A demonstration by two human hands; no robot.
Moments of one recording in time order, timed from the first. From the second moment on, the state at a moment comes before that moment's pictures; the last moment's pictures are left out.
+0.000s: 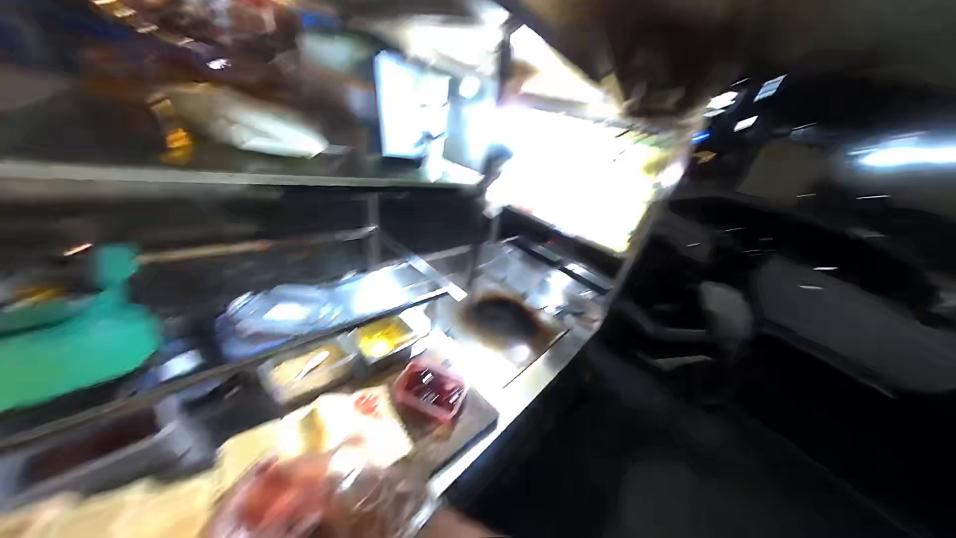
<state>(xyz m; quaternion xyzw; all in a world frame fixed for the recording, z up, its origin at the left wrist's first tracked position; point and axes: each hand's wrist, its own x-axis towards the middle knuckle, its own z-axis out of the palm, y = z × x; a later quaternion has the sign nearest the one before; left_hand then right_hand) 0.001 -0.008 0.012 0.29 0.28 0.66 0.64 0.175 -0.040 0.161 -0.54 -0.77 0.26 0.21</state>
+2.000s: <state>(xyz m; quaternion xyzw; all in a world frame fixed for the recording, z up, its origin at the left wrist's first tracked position) 0.164 0.062 0.063 0.05 0.26 0.79 0.55 0.311 0.076 0.097 -0.41 -0.55 0.71 0.16</state>
